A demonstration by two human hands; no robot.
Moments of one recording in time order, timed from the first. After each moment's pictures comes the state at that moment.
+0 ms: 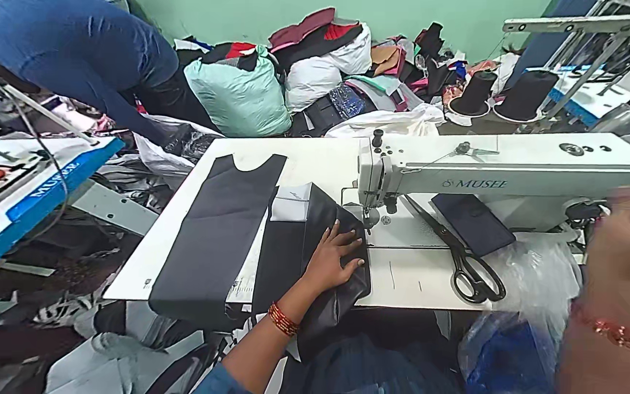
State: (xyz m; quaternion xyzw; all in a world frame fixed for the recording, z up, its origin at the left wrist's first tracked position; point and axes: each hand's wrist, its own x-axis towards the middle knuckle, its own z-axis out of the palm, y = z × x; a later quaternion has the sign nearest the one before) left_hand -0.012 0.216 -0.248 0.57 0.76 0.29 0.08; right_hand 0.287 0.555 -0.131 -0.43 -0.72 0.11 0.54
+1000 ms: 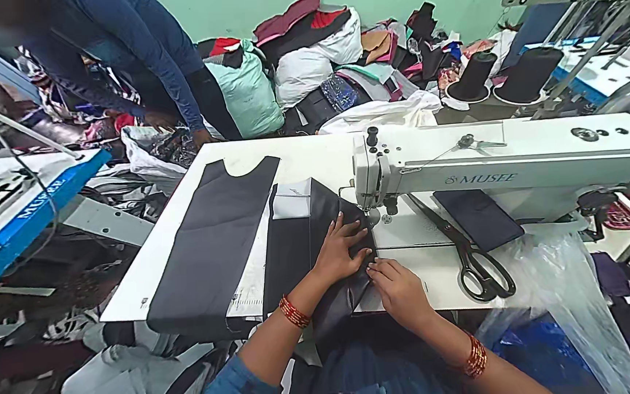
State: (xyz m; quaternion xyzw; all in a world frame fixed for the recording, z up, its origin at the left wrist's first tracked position) left_hand -0.022 0.248 -0.244 0.56 0.76 0.31 0.10; right_hand 0.163 0.337 -0.264 -0.05 -0.93 0.15 0.33
